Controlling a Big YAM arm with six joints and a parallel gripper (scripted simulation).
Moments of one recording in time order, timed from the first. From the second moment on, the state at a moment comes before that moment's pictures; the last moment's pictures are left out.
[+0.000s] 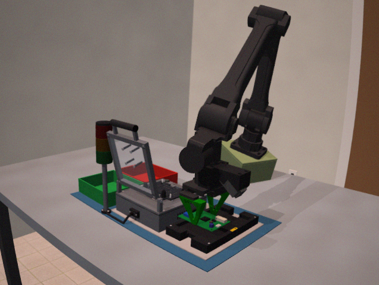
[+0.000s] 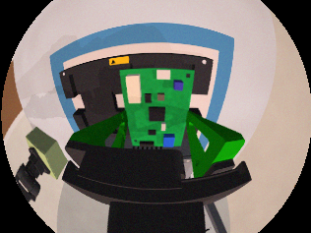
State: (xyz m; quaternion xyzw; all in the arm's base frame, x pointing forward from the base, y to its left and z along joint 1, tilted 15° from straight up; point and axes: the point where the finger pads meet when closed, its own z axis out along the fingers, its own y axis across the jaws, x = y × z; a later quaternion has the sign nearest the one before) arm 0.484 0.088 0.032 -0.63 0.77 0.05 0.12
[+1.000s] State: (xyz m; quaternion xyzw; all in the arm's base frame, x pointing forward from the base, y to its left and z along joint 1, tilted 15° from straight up) arm 0.478 0.087 0.095 -0.64 0.76 0.05 0.12
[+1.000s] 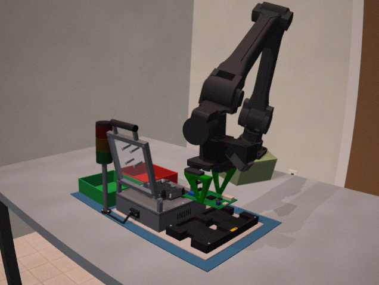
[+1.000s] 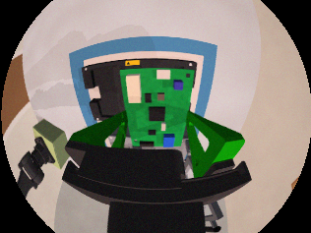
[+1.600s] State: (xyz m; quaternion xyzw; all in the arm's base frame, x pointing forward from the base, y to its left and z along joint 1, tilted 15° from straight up) arm 0.479 0.079 0.092 -0.64 0.76 0.05 0.12
